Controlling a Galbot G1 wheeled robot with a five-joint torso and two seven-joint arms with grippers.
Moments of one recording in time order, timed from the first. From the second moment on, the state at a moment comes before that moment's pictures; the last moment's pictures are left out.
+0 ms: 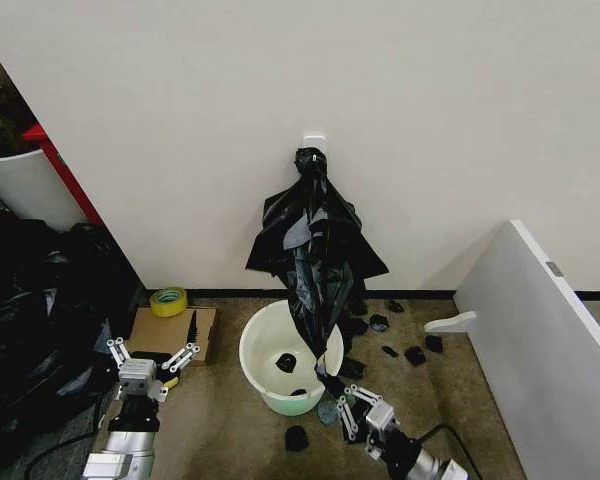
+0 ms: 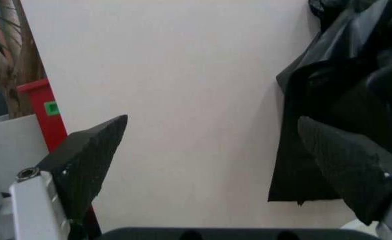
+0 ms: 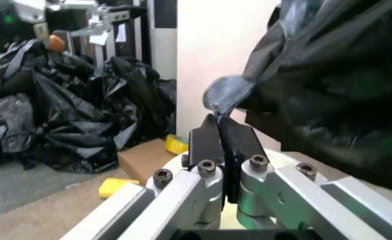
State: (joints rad) left arm 1.78 -1.32 -0.61 -2.15 -0.01 -0.45 -0.10; right arm -1.74 1.21 0.34 2.01 0.12 0.47 -0.49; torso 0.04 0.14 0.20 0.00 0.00
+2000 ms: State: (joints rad) left arm 0.97 -0.82 0.07 -2.05 -0.70 -0.07 -0.05; right arm -1.58 1.23 0.34 2.01 -0.10 0.47 -0.28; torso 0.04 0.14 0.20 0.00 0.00
